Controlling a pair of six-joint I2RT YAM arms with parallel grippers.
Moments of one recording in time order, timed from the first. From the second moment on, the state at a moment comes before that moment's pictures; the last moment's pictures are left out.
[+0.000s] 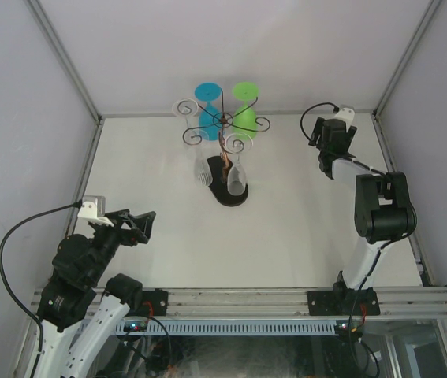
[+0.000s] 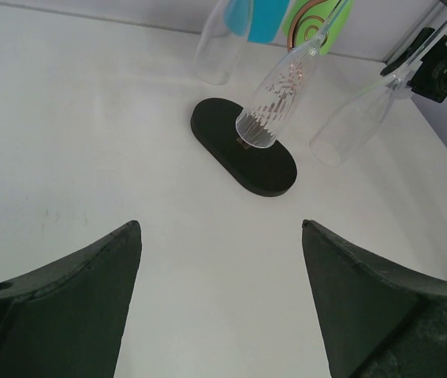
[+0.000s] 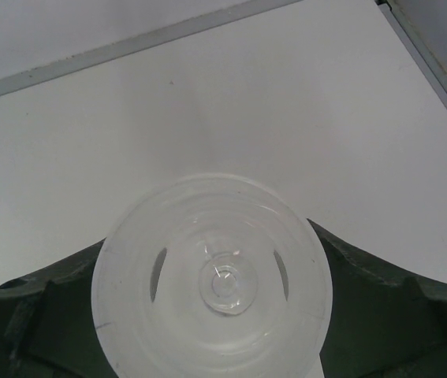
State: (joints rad) left arm -0.41 0.19 0.73 -0.67 -0.10 -0.36; right arm 0.06 1.85 1.13 0.30 0.37 0.20
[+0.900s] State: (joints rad) left arm -0.41 0.19 0.73 -0.67 -0.10 -0.36; right arm 0.08 1.51 1.02 0.11 0.35 0.23
